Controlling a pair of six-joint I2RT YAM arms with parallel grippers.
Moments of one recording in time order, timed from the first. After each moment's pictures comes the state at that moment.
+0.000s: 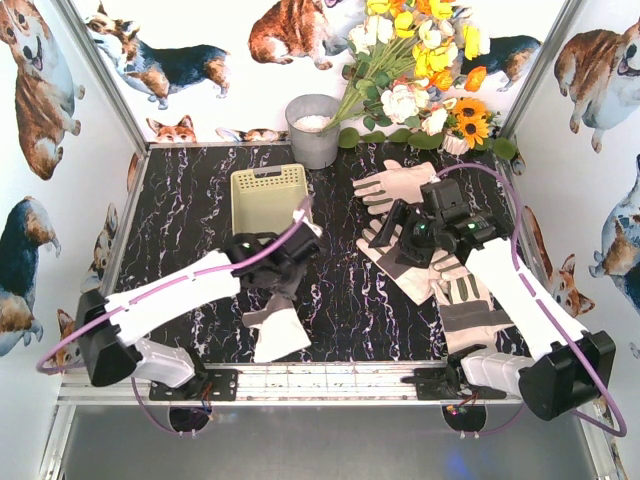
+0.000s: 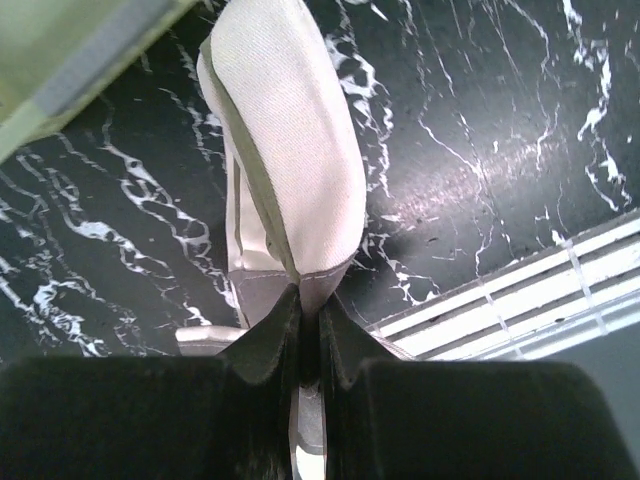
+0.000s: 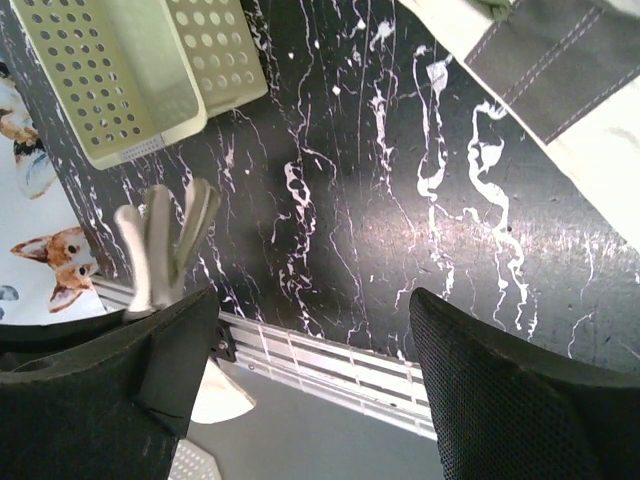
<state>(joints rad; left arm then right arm) -0.96 1.36 1.23 -1.01 -0.24 -0.50 0.34 1.18 1.10 -0.82 -0.27 0.77</state>
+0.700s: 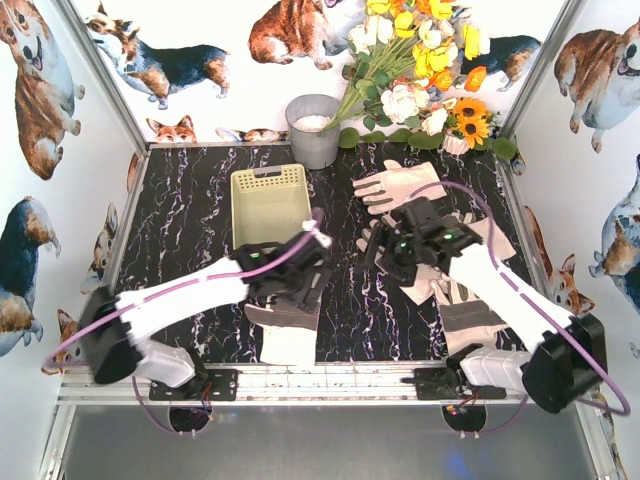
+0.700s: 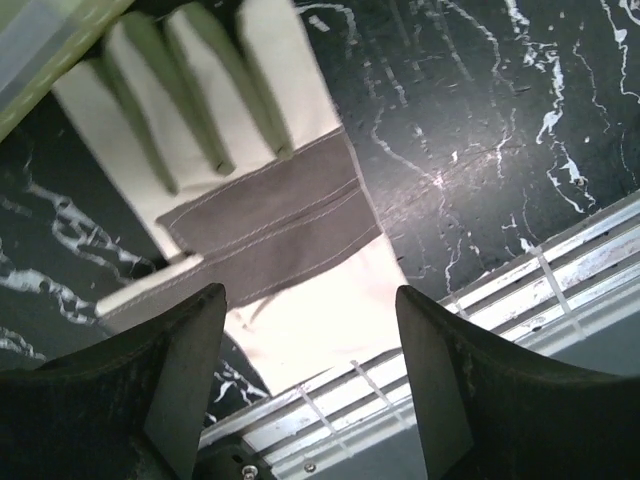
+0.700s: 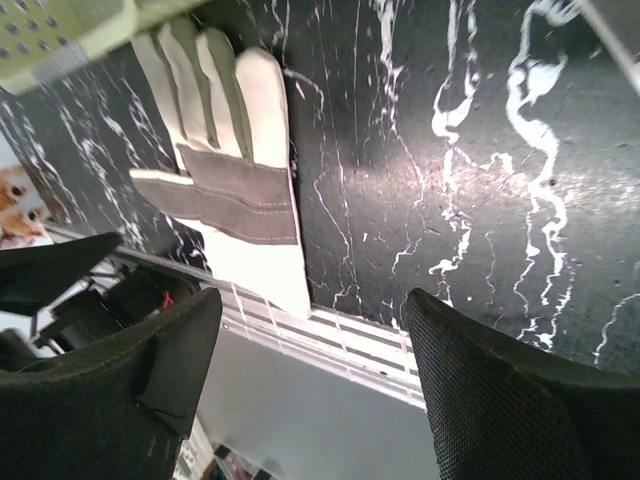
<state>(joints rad) -0.99 1.42 1.11 -0.80 -0.13 -0.45 0.47 1.20 0.99 -0.78 -0.28 0.83</state>
